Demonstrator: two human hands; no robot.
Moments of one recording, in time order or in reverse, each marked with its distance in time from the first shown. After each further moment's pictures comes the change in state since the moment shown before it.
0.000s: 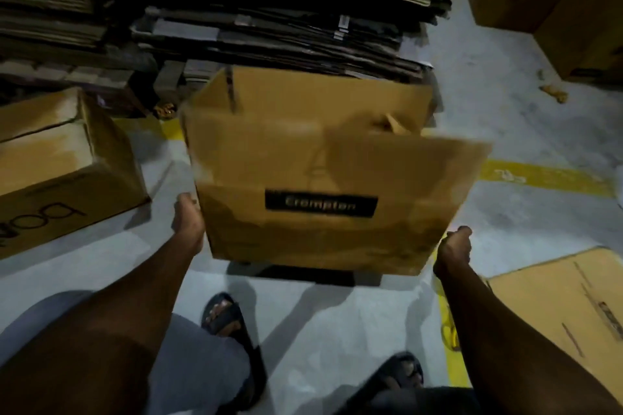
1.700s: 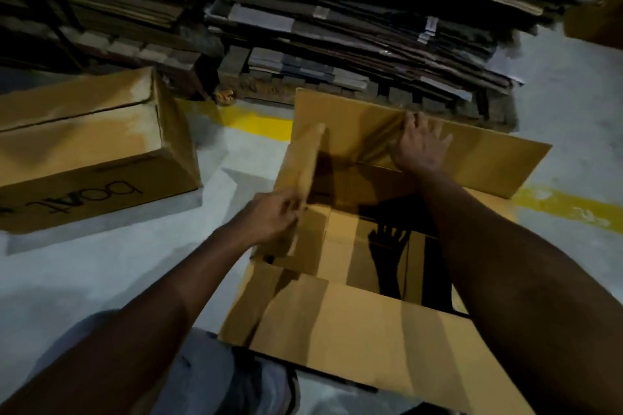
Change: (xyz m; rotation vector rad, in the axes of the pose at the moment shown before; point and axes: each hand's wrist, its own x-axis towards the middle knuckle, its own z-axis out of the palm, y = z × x) left_hand -0.027 0.058 -0.040 0.937 -0.657 0.727; right_hand -0.100 -0.125 0.243 -1.251 -0.180 -1.167
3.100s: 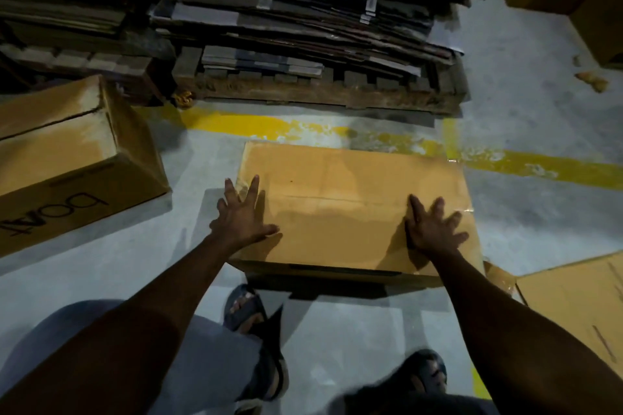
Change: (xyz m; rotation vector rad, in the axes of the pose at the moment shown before) left_hand 0.013 -0.008 0.075 0.258 0.036 -0.291; right_hand -0.164 0.161 0.094 0.109 -0.378 0.325
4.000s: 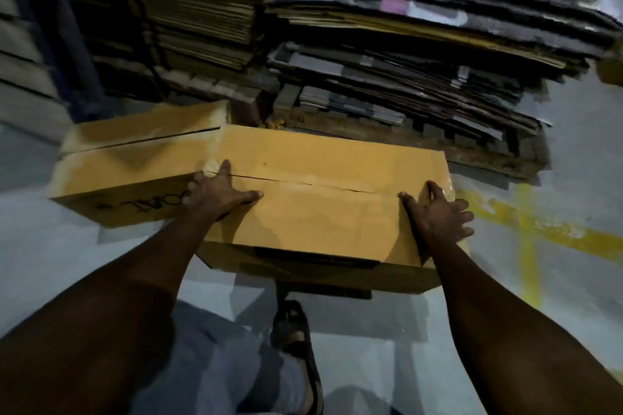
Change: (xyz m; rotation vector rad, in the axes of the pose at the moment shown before) left_hand -0.051 -0.158 -0.173 -0.166 0.229 -0.355; right_hand -0.071 -0.203 -0.080 0.310 0.263 -0.063
